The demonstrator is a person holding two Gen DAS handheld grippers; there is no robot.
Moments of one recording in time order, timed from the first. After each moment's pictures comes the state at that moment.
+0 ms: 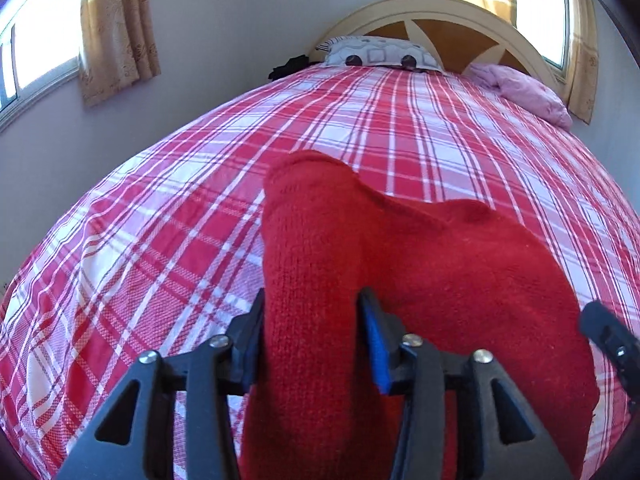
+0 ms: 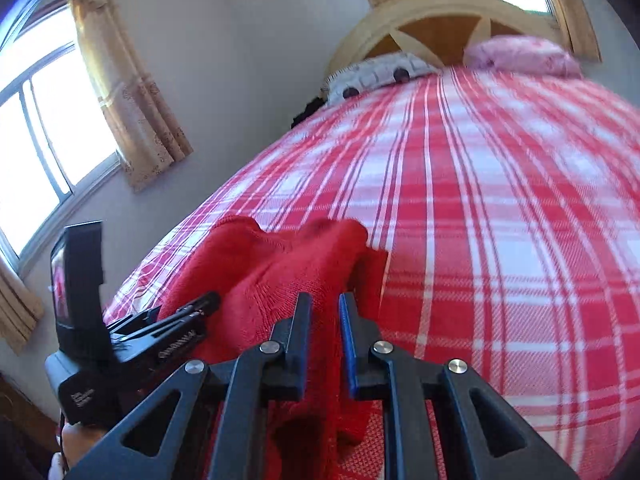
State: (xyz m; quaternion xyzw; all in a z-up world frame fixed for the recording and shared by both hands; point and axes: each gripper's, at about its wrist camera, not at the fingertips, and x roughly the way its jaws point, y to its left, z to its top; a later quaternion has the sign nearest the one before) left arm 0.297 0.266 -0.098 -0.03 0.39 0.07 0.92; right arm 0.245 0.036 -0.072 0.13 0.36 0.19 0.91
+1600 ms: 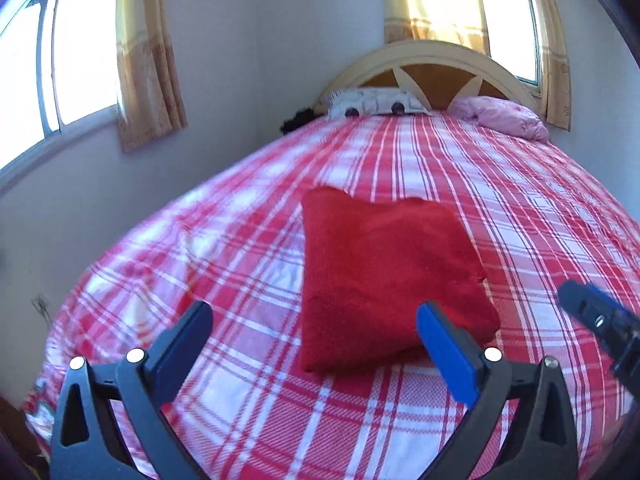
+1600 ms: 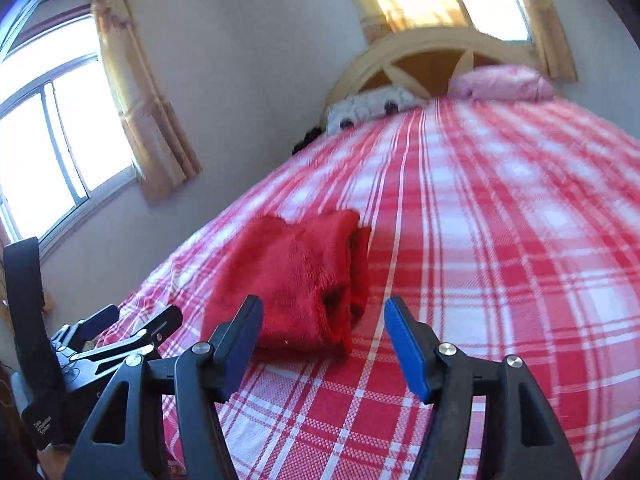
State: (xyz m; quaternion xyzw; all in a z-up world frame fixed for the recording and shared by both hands) left arm 0.123 0.243 -0.036 0.02 0.29 0.09 0.95; right arm 0.085 0.008 -0.015 0.11 0.28 0.16 0.94
